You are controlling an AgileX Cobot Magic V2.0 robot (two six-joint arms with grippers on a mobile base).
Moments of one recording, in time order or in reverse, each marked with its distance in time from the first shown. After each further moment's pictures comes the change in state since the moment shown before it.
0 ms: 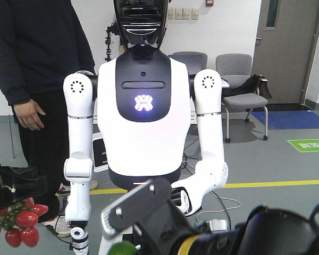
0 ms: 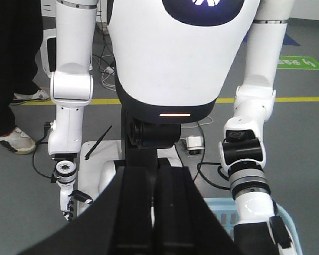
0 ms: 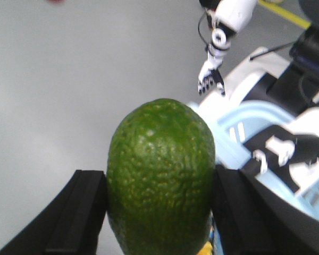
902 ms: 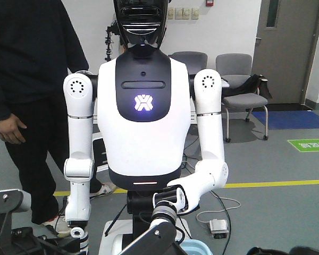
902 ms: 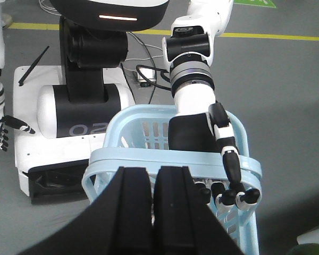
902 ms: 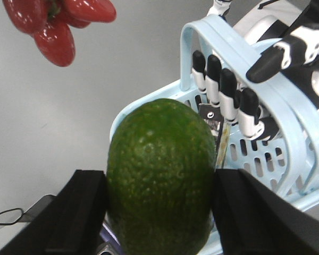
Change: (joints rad) left arm -0.112 0.062 0.259 -0.225 -0.191 0.061; right arm 0.000 0.008 0.144 0.028 -0.027 0.000
